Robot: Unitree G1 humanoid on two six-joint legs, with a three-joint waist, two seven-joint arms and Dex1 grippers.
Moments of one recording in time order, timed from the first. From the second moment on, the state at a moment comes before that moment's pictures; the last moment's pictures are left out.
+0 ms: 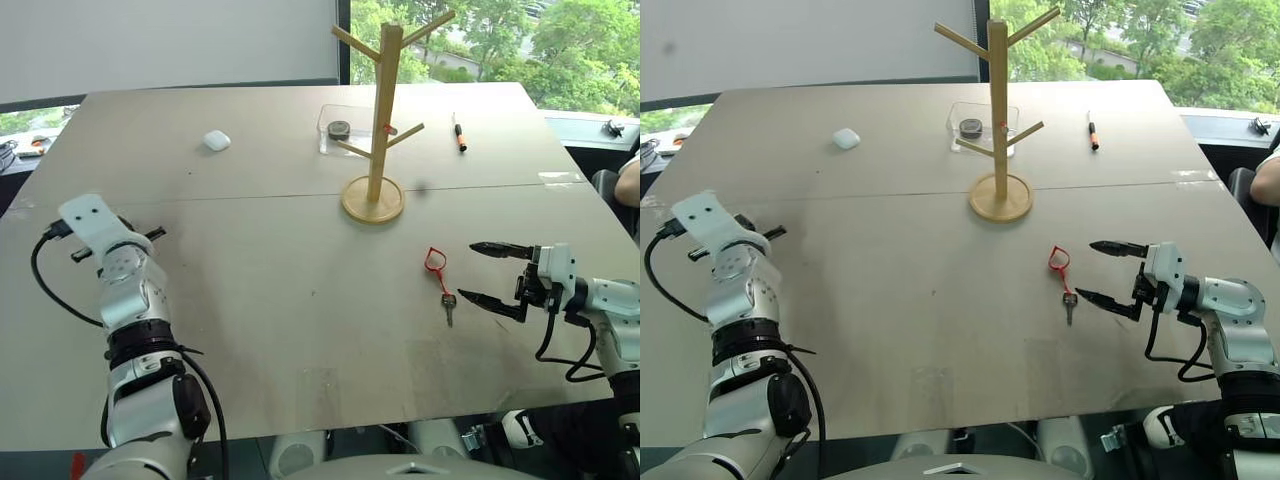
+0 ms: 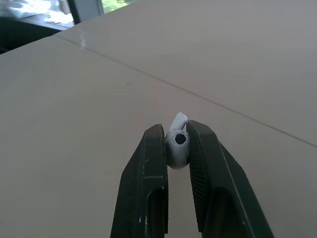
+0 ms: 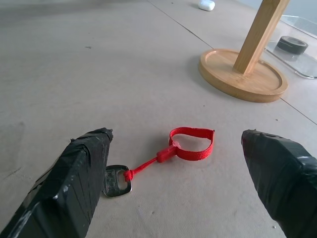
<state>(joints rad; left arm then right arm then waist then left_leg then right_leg) -0.55 0.45 0.57 0.49 -0.18 0.25 0.29 -0.21 -0.66 -0.10 0.26 0.43 -0.25 1.30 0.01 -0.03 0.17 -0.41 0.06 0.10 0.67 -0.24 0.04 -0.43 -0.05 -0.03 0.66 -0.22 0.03</state>
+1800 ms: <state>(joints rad) 0.29 0.58 0.06 -0.24 -0.41 -0.18 -1.11 -0.28 -0.36 -0.09 -0.77 0.54 1.50 0.14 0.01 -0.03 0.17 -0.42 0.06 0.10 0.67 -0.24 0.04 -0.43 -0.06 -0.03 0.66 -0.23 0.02</state>
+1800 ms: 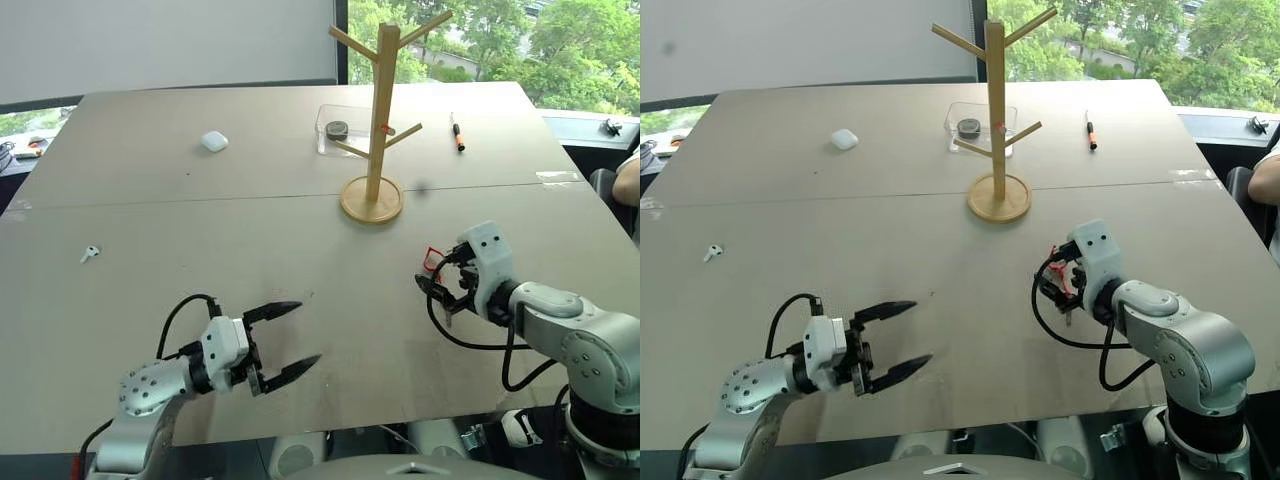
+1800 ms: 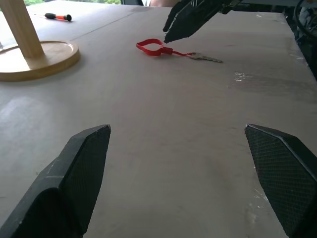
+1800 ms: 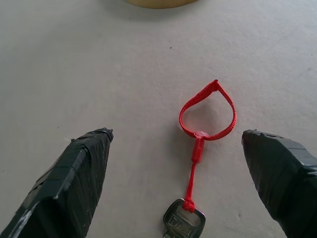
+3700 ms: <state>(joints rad) -0.14 0.45 0.04 -0.51 -0.53 0.42 -0.54 -0.43 -0.46 0.13 -0.54 0.21 0.69 0.36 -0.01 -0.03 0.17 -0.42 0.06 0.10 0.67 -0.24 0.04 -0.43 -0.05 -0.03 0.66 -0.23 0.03</state>
